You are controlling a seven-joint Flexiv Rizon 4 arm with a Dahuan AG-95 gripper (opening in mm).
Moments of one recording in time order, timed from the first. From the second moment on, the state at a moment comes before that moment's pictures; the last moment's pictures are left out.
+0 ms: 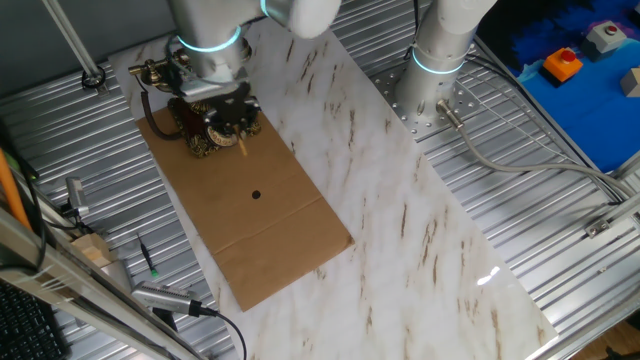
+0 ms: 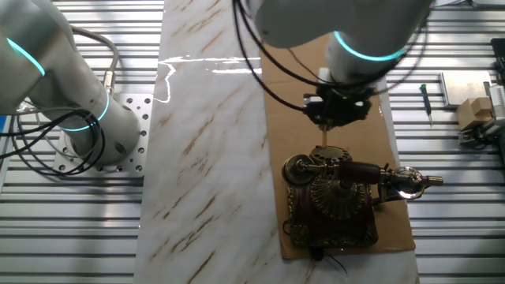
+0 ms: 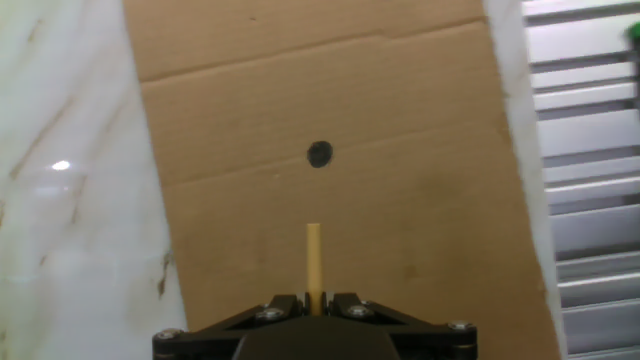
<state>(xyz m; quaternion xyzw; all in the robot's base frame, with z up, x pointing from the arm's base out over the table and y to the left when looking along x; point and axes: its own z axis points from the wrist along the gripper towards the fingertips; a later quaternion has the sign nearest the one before) 0.524 -0.034 0.128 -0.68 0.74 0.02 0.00</state>
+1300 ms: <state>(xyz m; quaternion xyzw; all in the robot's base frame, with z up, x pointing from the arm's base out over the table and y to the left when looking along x) 0.534 -0.060 0.120 -0.70 0.71 0.03 0.05</state>
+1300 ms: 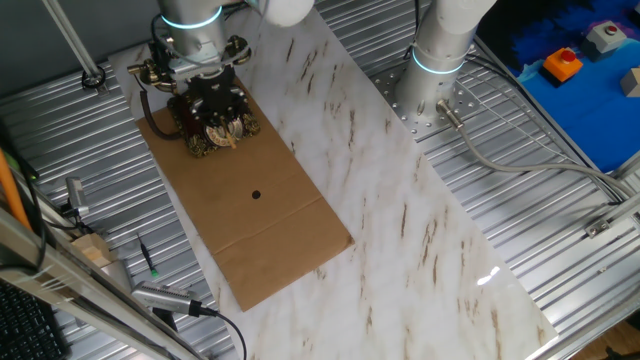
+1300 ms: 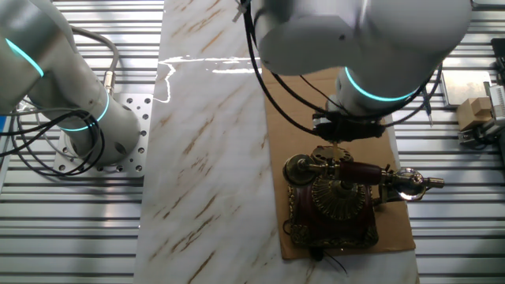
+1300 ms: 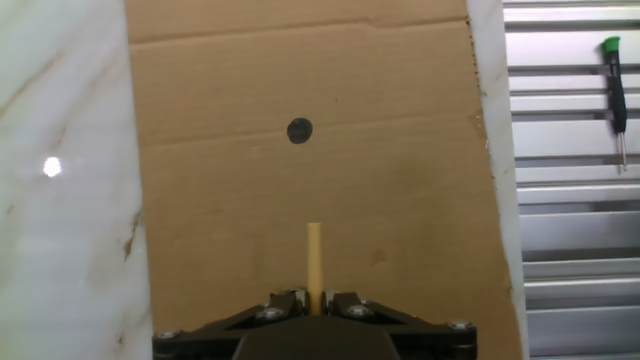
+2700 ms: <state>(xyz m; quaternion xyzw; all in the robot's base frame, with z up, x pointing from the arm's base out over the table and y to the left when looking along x) 0.517 -0.060 0.111 -0.69 0.72 0.01 0.08</state>
